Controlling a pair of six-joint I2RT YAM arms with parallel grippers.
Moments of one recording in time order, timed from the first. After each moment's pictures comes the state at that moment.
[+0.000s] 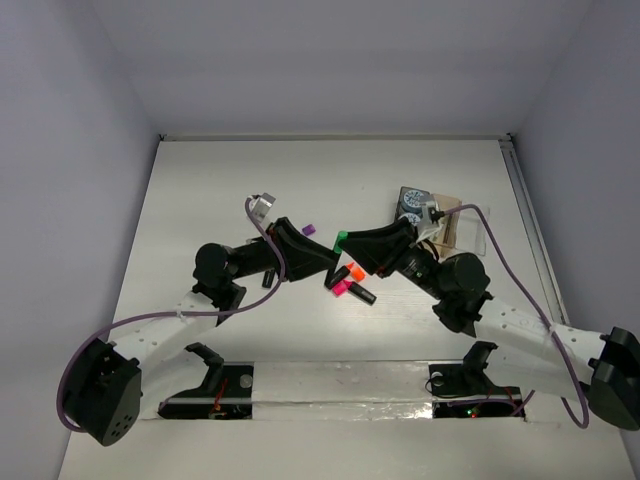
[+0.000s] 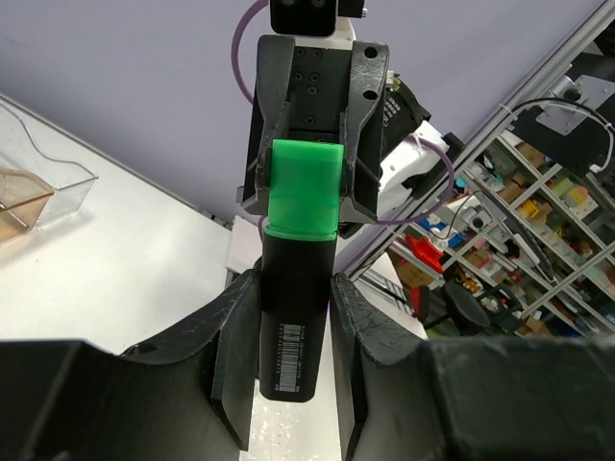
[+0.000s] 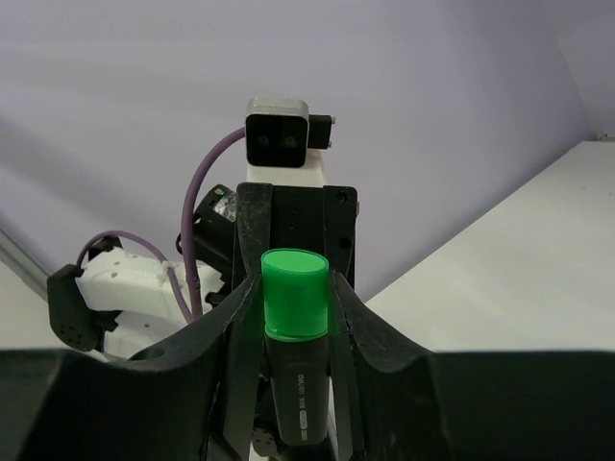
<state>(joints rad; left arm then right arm) -0.57 1.02 0.46 1.05 0.80 -1.06 0.90 0.98 0.52 0.91 -0.18 0.75</state>
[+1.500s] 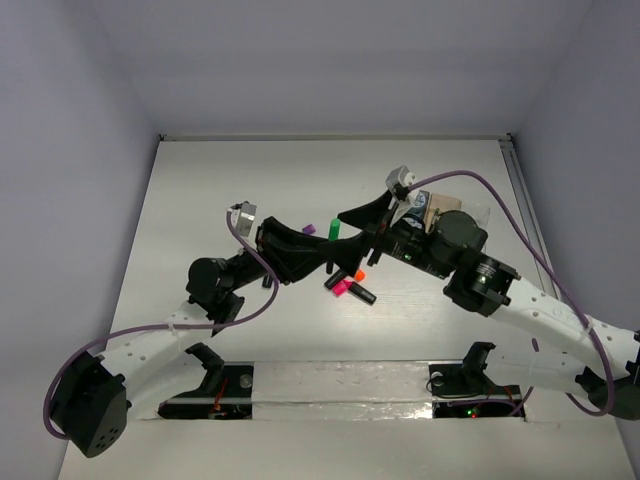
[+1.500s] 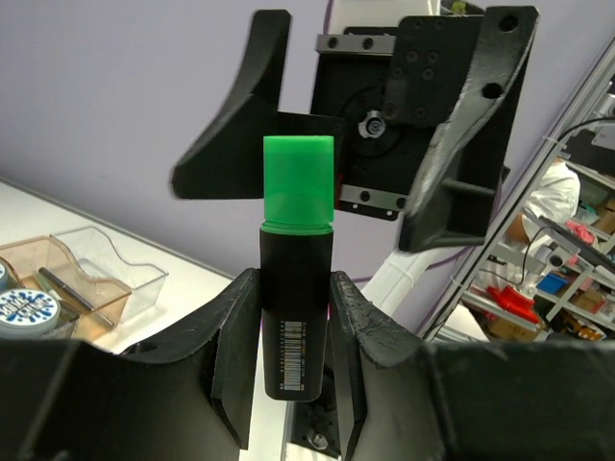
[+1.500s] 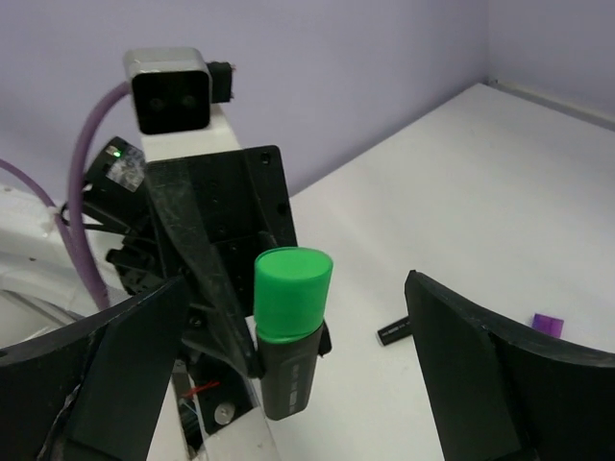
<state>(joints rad) -0.65 0.92 0.42 1.09 0.58 -0.84 0.98 0.99 1.02 0.09 -0.11 0.35</state>
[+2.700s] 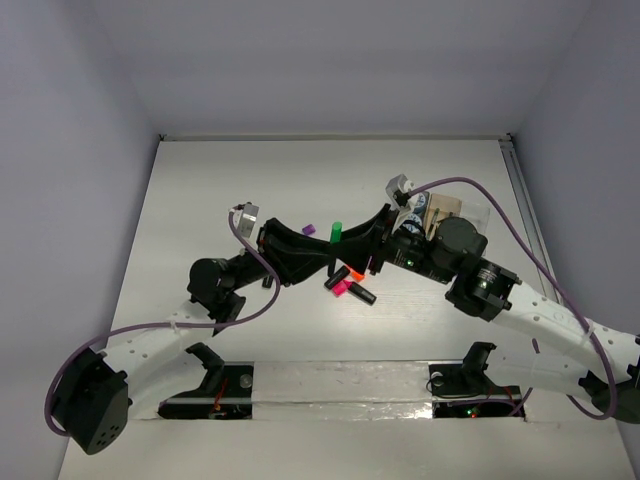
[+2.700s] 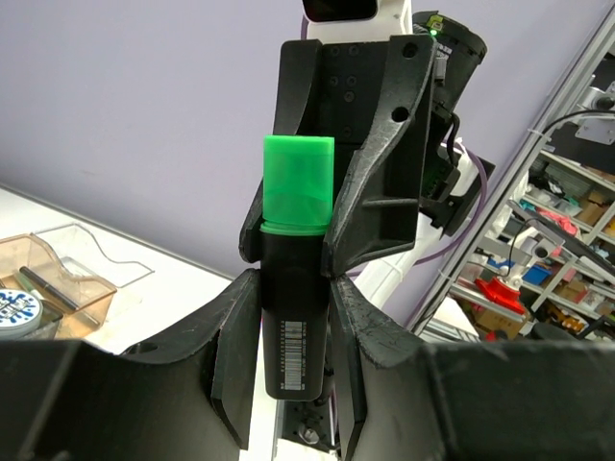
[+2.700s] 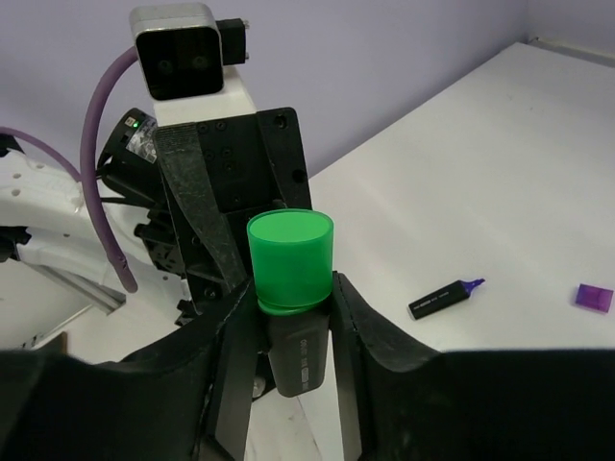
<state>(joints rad) -0.67 0.93 0.42 1.11 0.60 -0.85 0.98 0.97 0.96 0.09 -0.15 0.42</state>
